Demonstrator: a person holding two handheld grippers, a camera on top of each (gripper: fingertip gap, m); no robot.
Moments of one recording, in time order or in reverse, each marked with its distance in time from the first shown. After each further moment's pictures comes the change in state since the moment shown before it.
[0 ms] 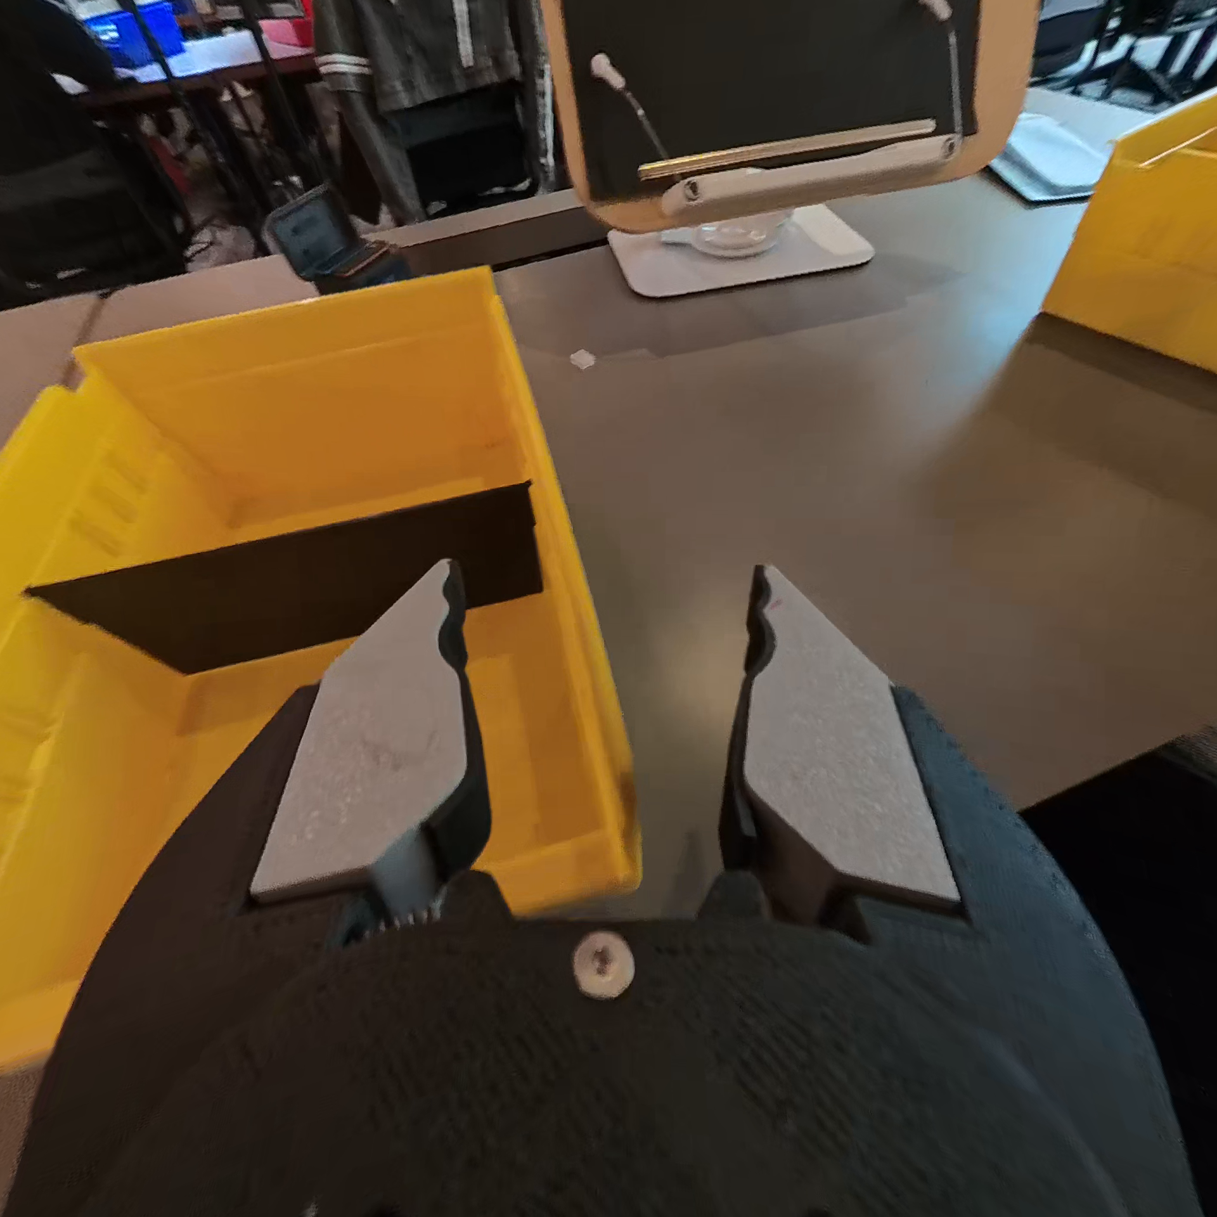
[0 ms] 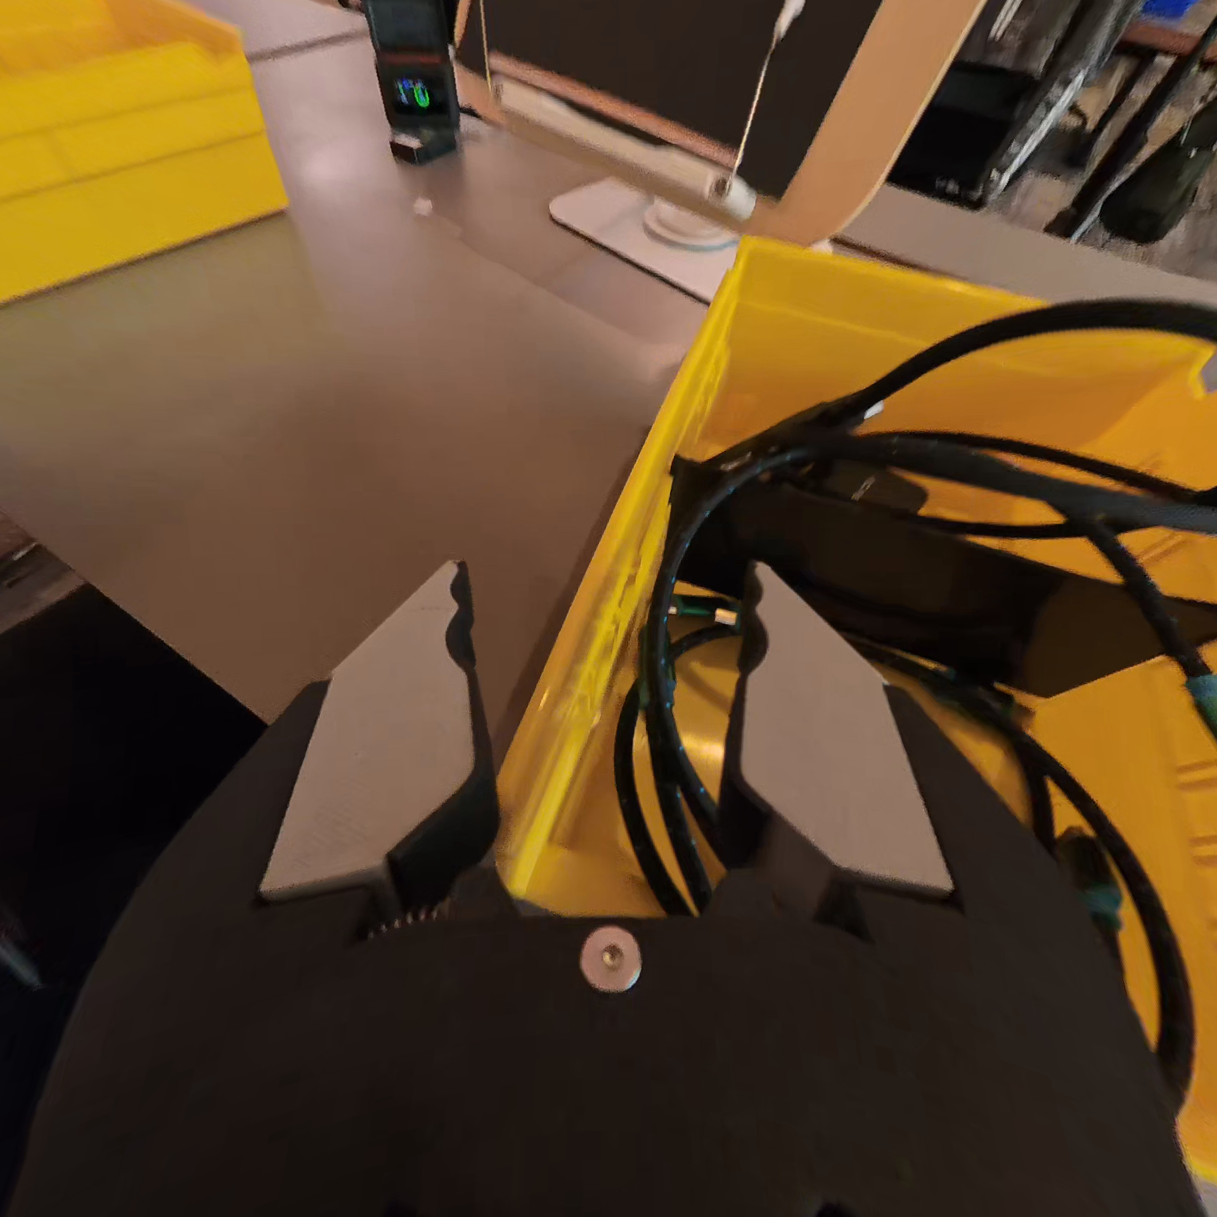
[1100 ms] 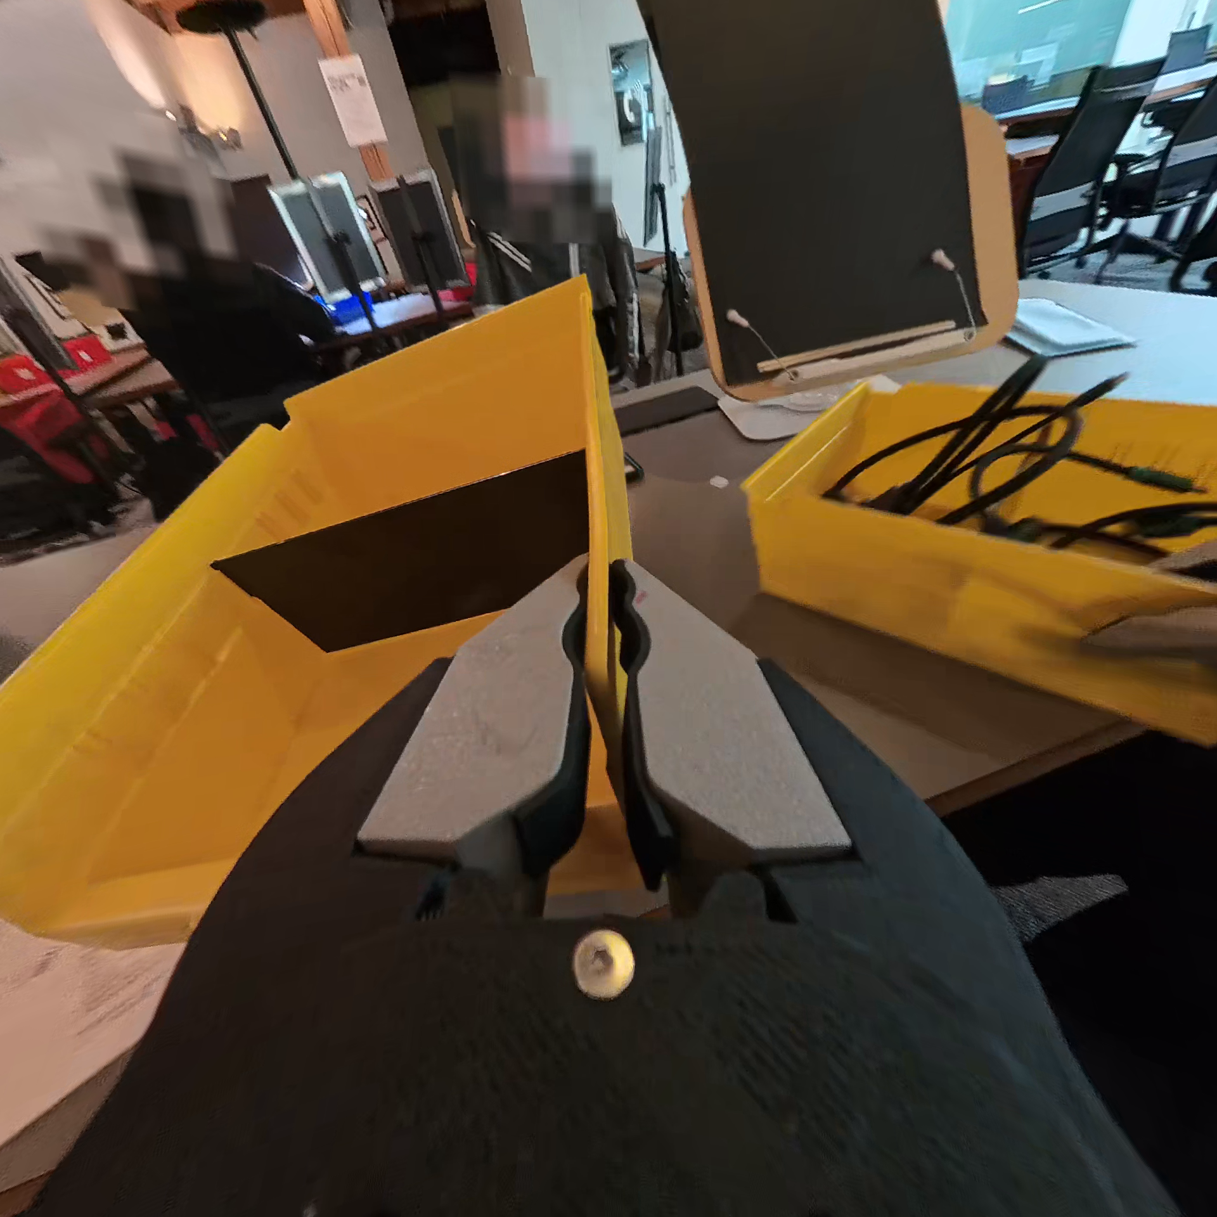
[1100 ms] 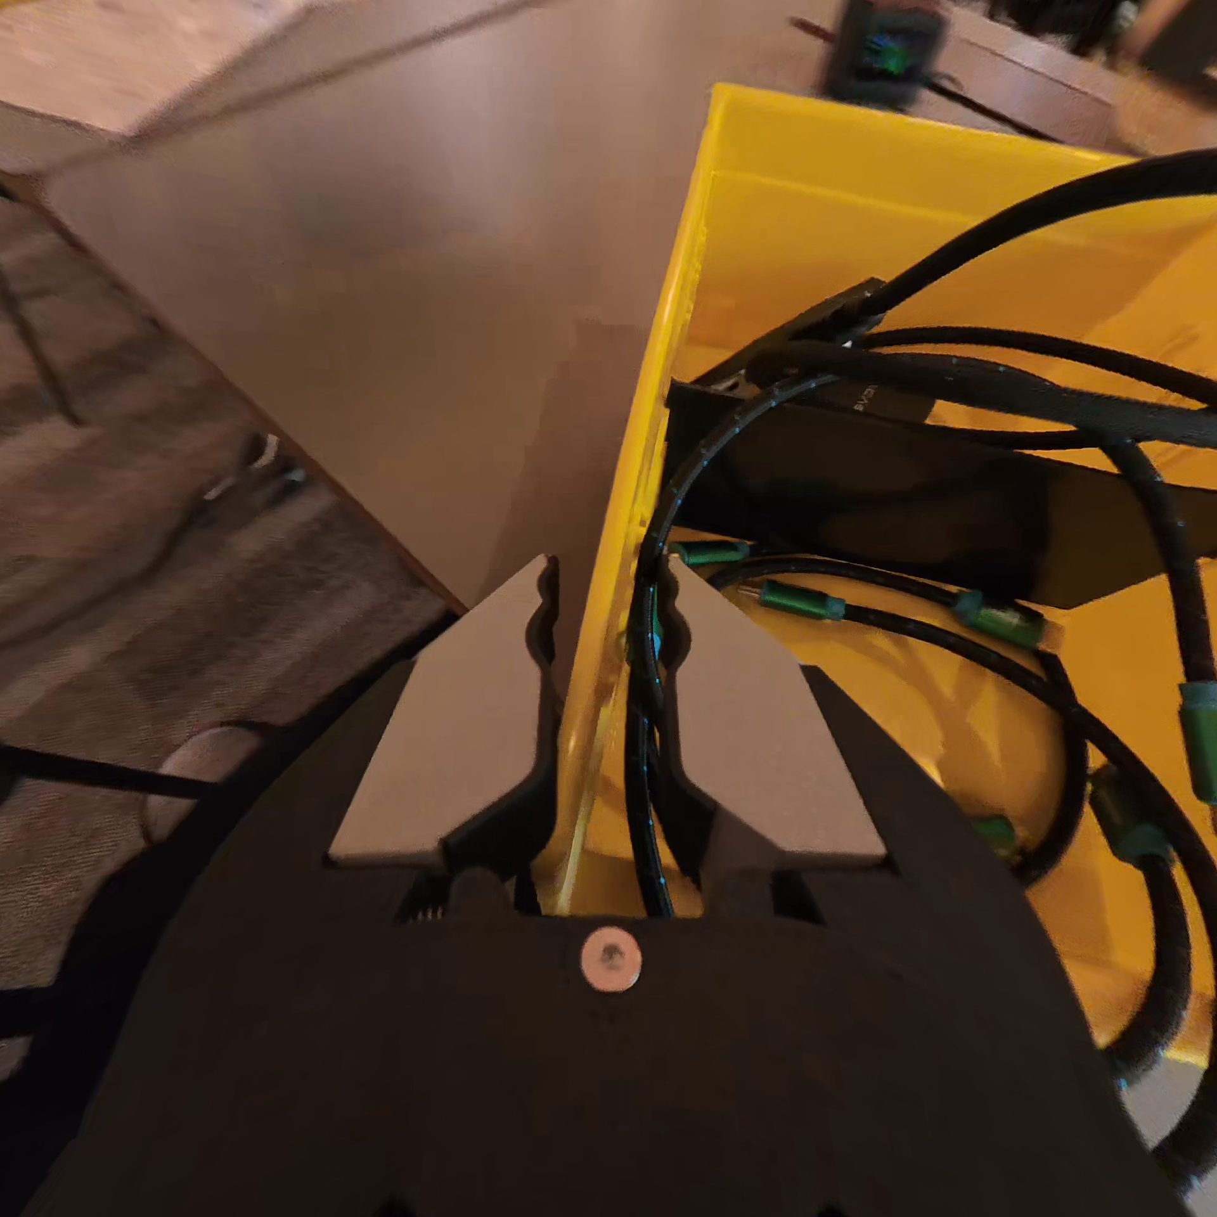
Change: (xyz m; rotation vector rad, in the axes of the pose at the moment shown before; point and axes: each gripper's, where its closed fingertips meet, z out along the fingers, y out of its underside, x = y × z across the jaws) left arm -0.097 -0.041 -0.144 0.249 -0.093 0.082; right arm -0.332 -0.059 0.124 -0.096 -0.169 -0.087
